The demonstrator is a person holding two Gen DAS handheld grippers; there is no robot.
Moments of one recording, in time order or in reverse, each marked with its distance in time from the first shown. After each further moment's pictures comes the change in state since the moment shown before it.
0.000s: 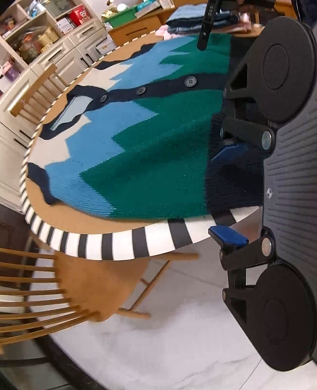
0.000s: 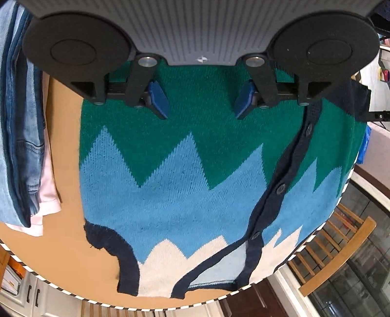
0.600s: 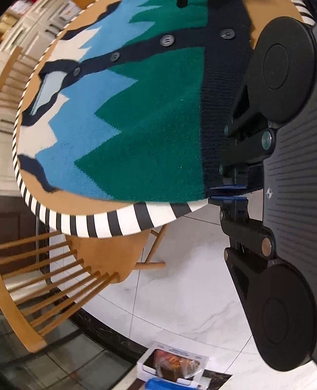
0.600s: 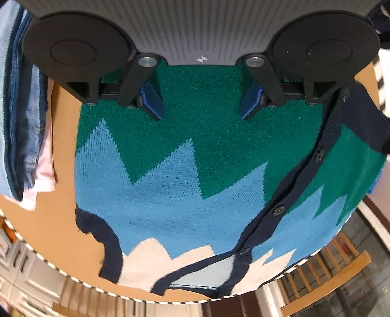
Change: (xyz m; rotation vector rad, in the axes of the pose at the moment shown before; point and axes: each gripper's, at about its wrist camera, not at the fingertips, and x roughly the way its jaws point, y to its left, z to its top) left arm -0.005 -0.034 -0.004 0.155 0.020 0.293; right arm 0.007 0.017 -0.012 -0.191 -0.020 -0.089
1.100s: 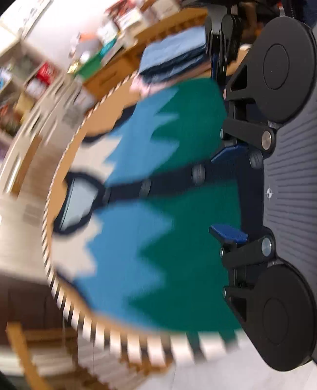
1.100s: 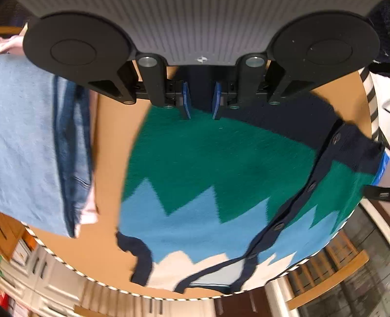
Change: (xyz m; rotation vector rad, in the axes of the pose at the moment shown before) left arm -0.018 -0.097 0.018 0.131 -0.103 -0.454; right arm -0.054 -0.007 -0.062 0.030 -0.013 -0.035
